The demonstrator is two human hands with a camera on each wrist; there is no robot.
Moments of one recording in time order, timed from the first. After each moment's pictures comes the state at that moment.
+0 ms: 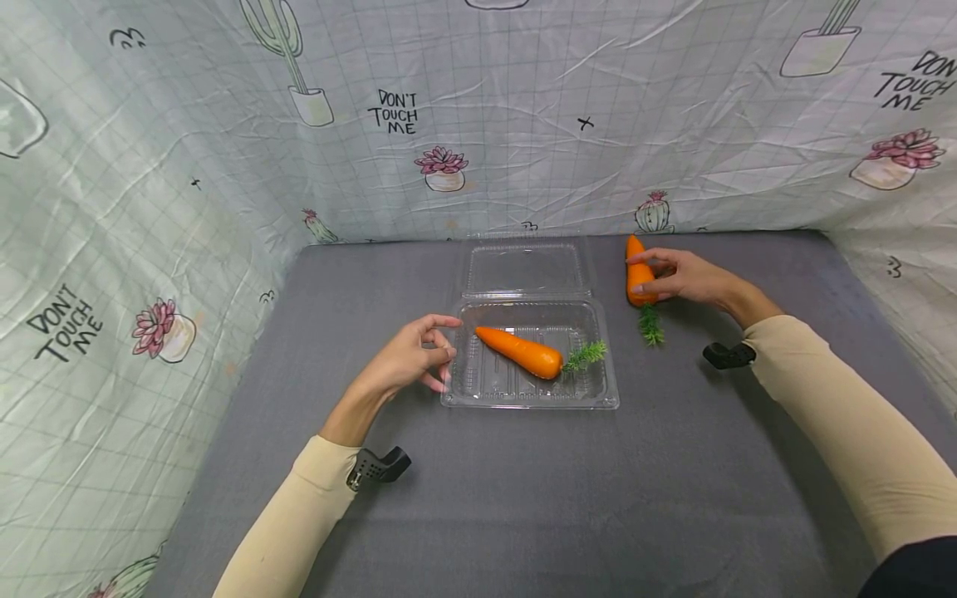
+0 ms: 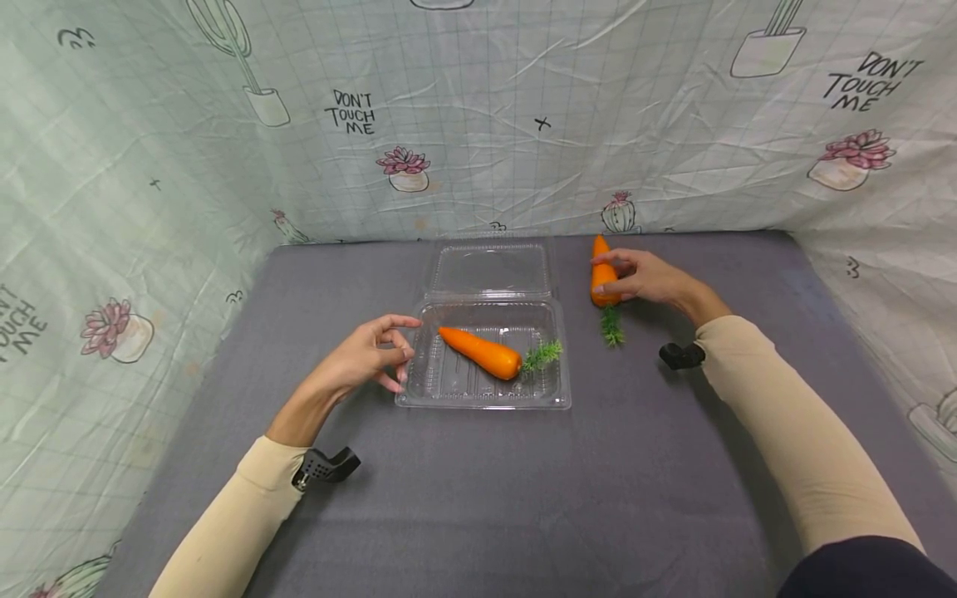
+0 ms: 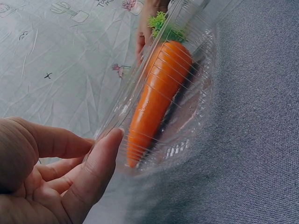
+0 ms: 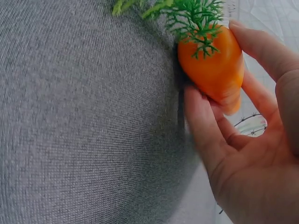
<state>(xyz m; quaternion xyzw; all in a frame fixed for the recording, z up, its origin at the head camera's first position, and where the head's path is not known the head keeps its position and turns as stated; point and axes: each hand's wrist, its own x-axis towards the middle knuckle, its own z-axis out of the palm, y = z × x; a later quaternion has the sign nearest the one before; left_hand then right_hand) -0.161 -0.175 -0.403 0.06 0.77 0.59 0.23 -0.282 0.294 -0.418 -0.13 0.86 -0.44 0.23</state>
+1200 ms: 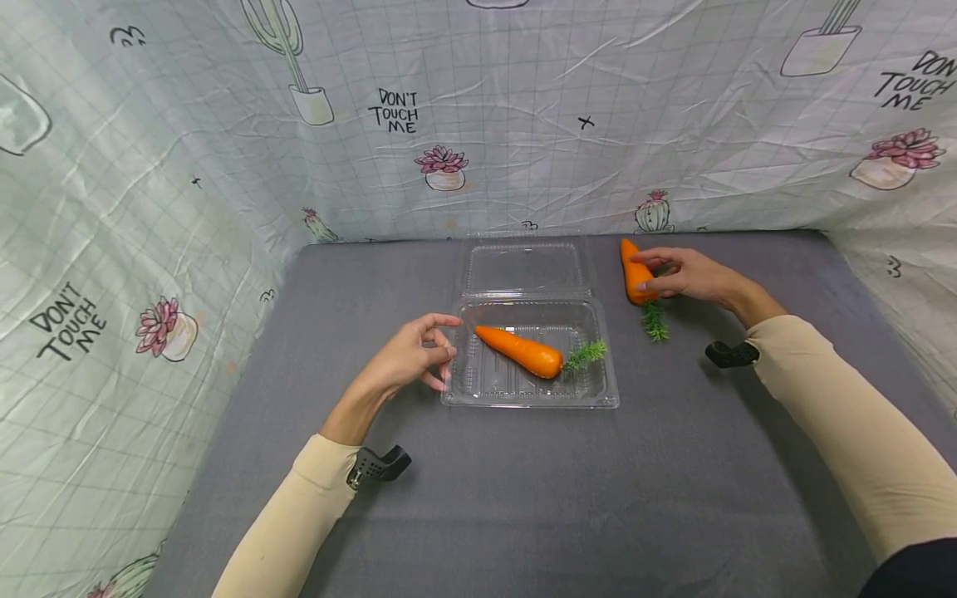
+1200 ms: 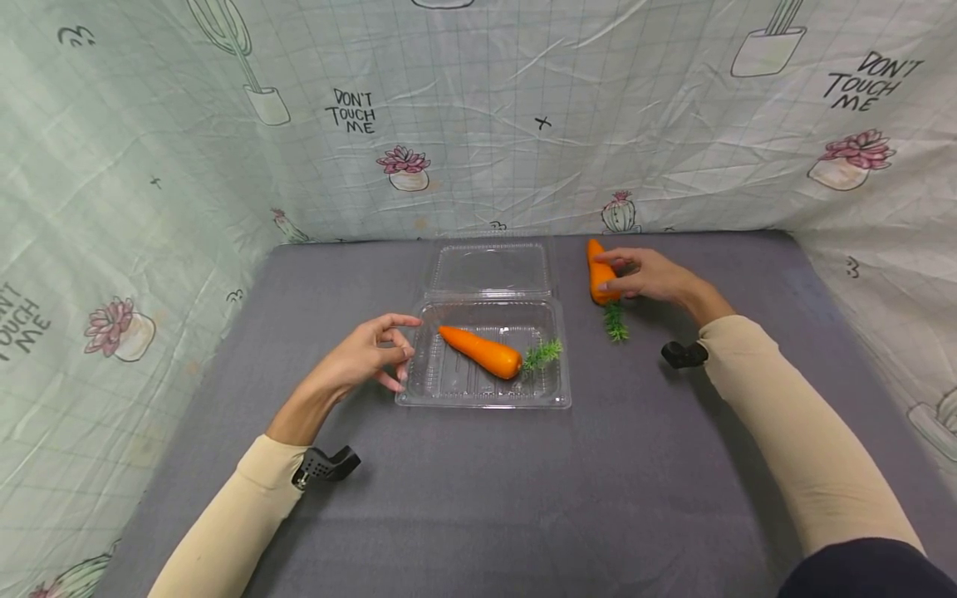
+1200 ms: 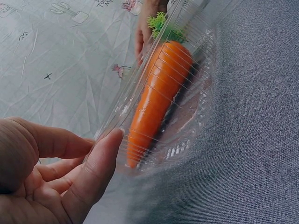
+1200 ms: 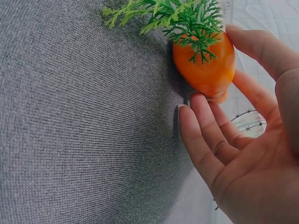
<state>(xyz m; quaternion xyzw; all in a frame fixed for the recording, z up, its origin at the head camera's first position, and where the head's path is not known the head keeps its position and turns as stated) -0.161 -0.175 -0.403 0.06 0.77 0.59 0.23 -0.279 0.298 -0.415 -0.13 0.87 -0.43 0.22</state>
